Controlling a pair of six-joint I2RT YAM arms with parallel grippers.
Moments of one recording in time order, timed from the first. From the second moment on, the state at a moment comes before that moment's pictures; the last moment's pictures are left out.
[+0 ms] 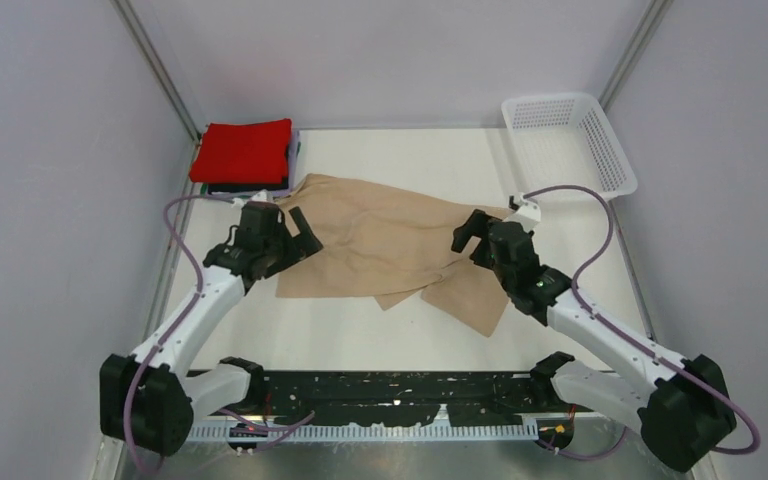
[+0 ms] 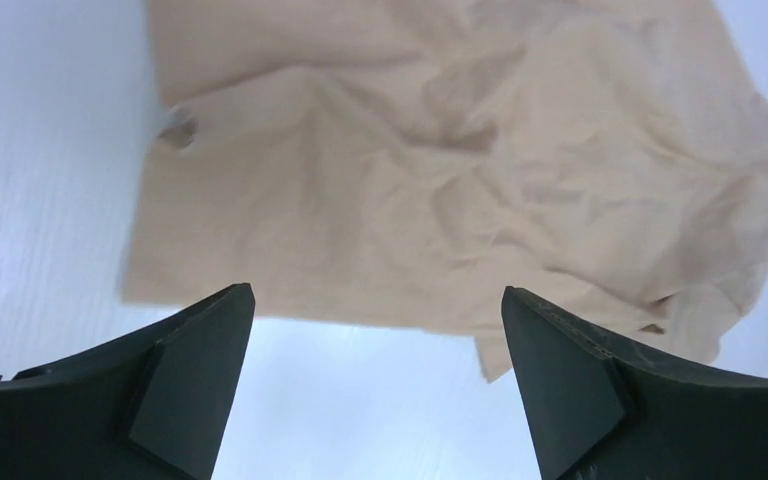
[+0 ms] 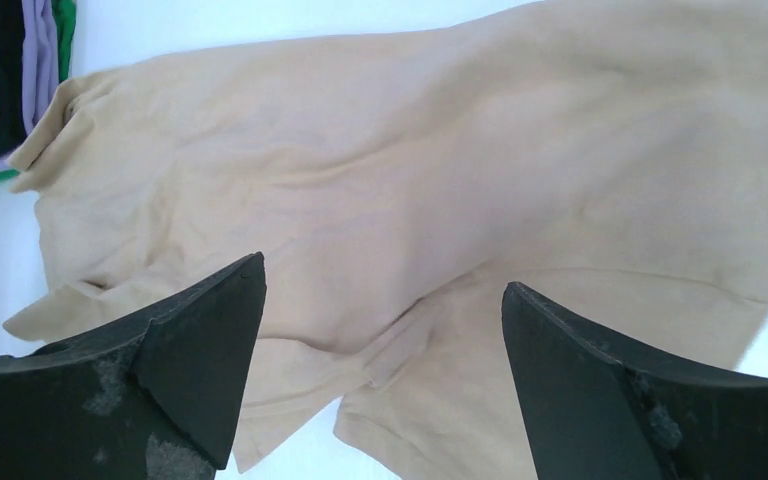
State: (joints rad) left arm -0.27 1.19 0.85 -0.48 0.00 -0.68; right arm 0.55 1.06 0.63 -0.10 0.35 0.71
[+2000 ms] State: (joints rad) left arm -0.19 1.35 0.66 -0.44 -0.16 -0.83; right arm 0.55 0.95 0.45 -0.27 0.47 0.66
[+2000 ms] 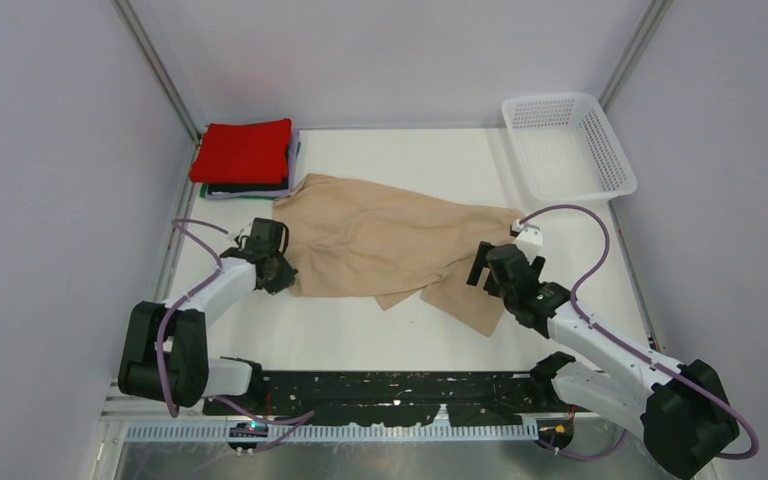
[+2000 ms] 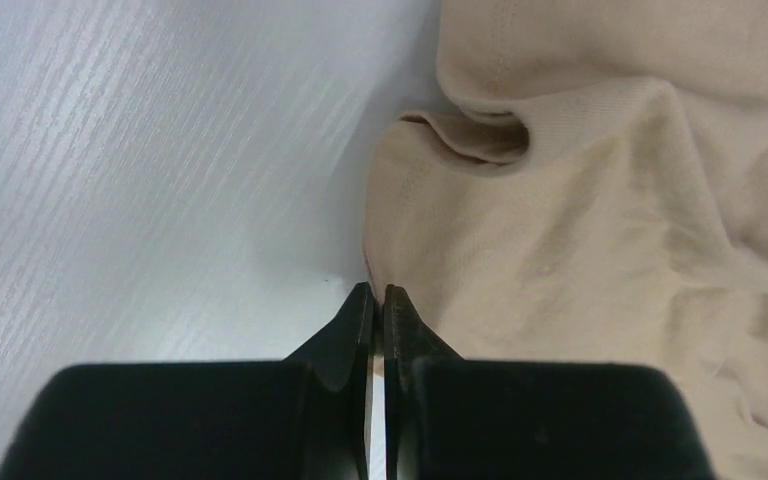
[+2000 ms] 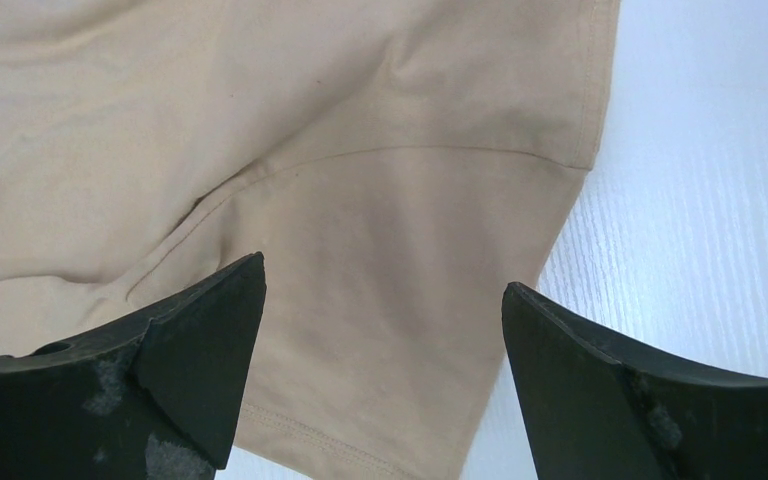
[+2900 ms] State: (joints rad) left arm -0.19 1.13 0.60 -0.45 -0.17 -0.79; right arm 0.66 1.17 0.57 -0.74 0.09 0.55
